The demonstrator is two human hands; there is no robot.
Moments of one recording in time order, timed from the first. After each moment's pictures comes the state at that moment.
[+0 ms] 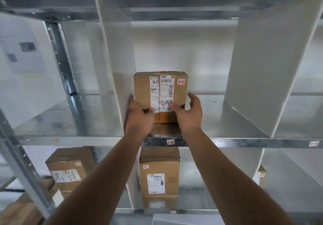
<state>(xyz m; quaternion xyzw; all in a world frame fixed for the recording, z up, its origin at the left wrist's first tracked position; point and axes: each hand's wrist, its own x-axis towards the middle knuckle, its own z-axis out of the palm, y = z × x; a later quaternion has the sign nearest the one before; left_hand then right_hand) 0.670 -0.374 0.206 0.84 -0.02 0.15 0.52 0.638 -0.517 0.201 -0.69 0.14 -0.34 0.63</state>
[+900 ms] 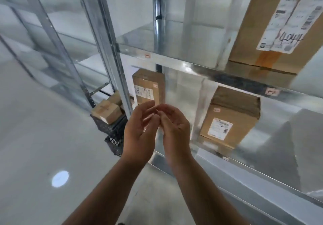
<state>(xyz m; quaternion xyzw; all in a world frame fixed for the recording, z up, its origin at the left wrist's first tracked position) 0.478 -0.175 0.063 0.74 0.03 0.24 0.63 0.508 -0.267 0.058 -0.62 -0.07 -0.05 0.78</state>
